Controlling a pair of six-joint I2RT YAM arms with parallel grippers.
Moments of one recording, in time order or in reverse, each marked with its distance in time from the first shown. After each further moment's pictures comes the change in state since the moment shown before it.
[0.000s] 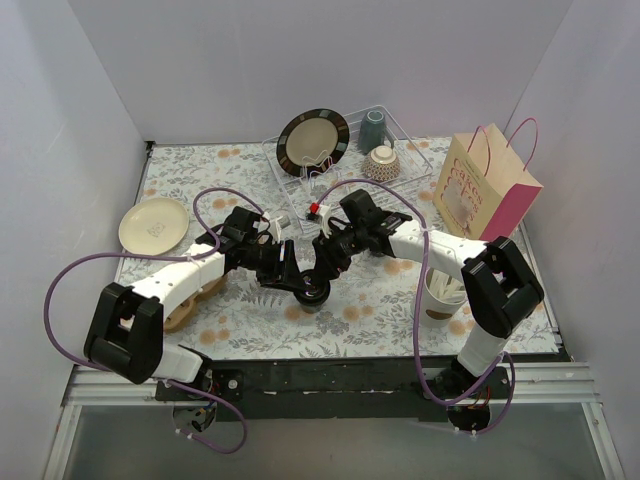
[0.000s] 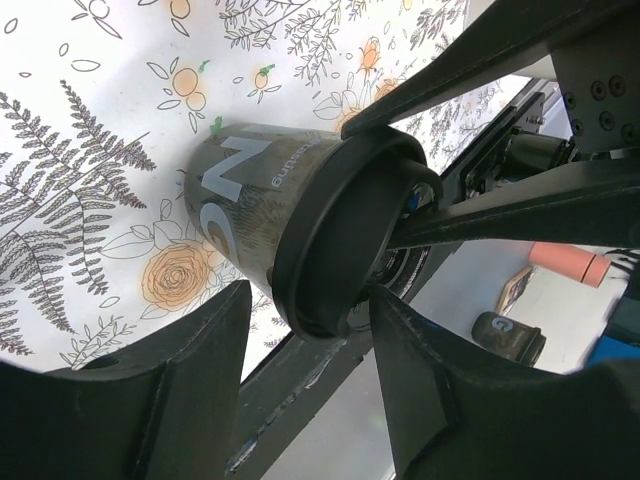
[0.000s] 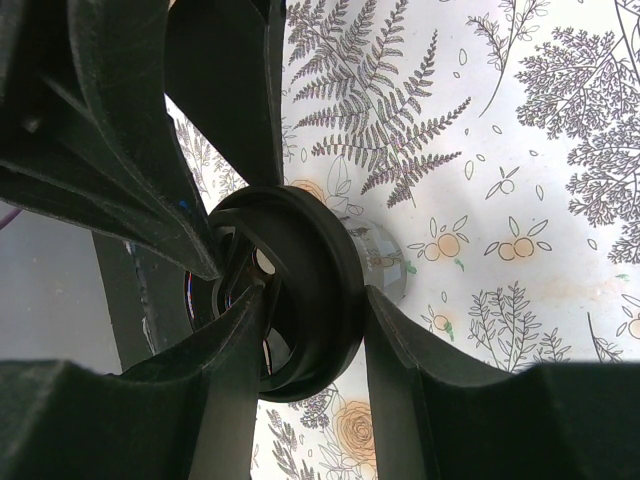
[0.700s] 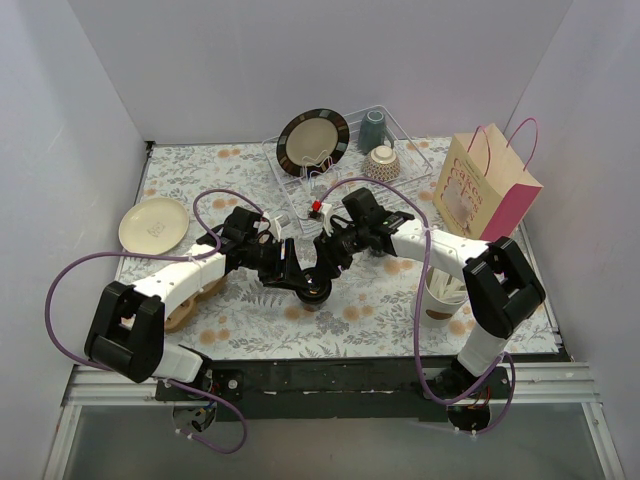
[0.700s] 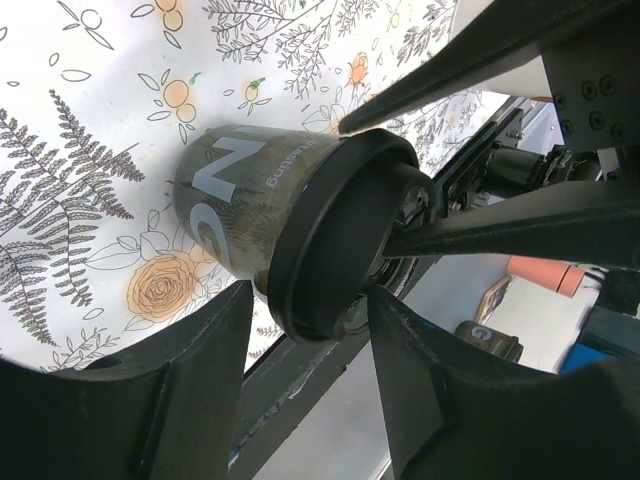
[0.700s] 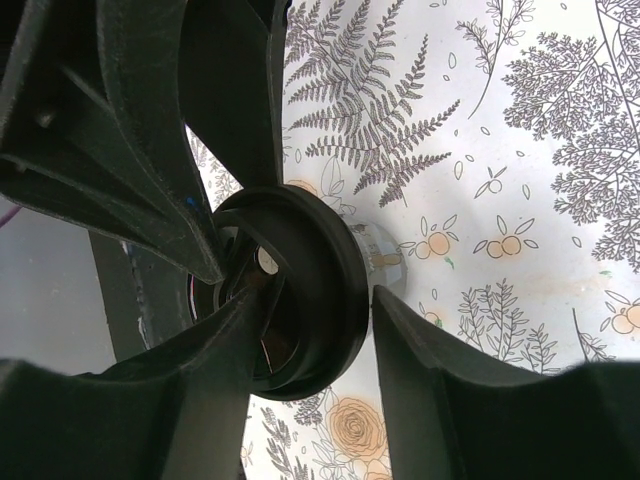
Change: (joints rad) left arm -0.002 0.008 -0.011 0.054 0.013 -0.069; right arm -0.008 -0.006 0.000 0.002 -0.013 -0.006
